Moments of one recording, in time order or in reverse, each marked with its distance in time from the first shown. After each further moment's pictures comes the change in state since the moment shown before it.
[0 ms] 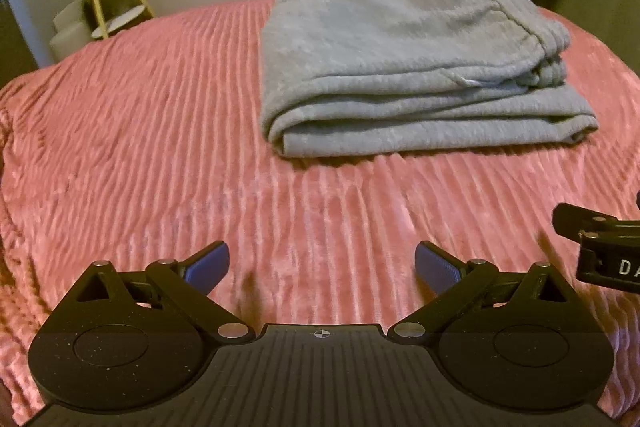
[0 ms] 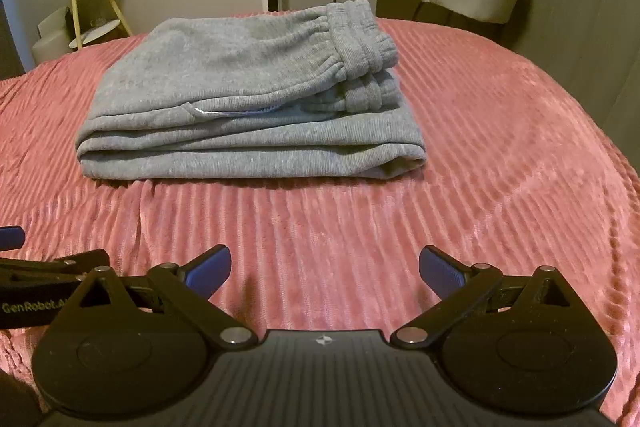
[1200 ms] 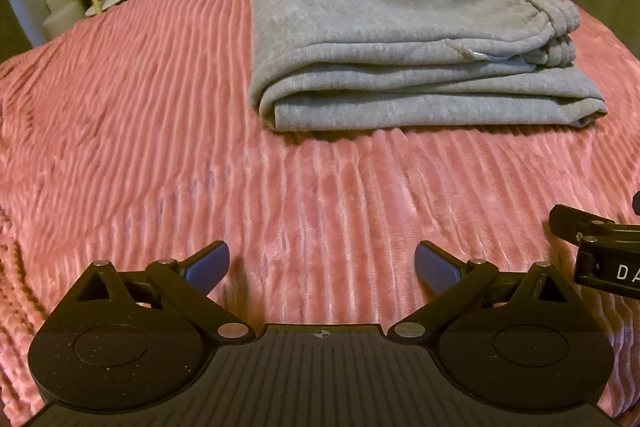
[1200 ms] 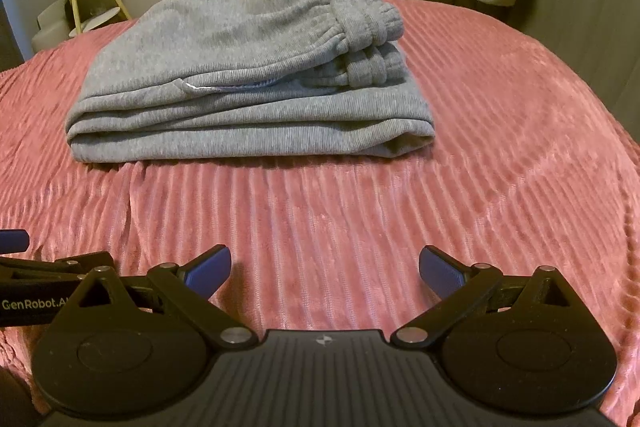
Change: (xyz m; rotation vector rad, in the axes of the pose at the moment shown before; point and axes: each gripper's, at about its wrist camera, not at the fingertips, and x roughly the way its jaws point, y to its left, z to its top) left arm 0.017 0.000 -0.002 -0.017 0.076 -0.010; right arm 0.015 -0.002 -0.004 0.008 0.054 0.011
